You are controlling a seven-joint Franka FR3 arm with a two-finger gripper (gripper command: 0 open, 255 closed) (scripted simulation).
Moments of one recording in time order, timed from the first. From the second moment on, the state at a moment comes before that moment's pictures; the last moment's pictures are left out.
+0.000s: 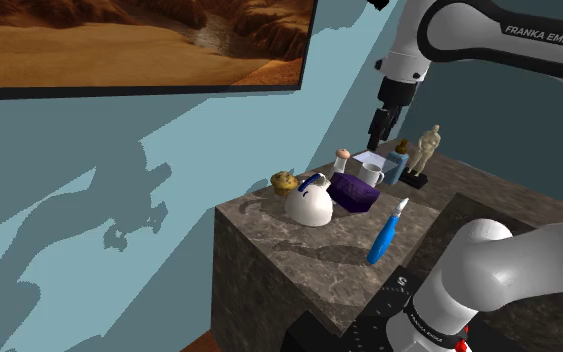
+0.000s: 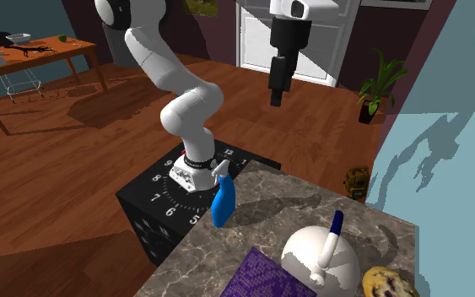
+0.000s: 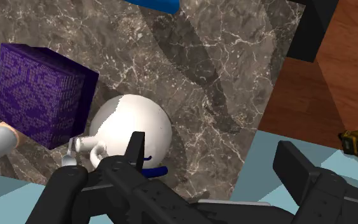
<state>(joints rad) 0.00 -0.78 -0.04 -2.28 -0.09 1.50 -0.17</state>
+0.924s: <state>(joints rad) 0.09 -1.24 -0.50 -2.71 -0.27 1.61 -0.89</state>
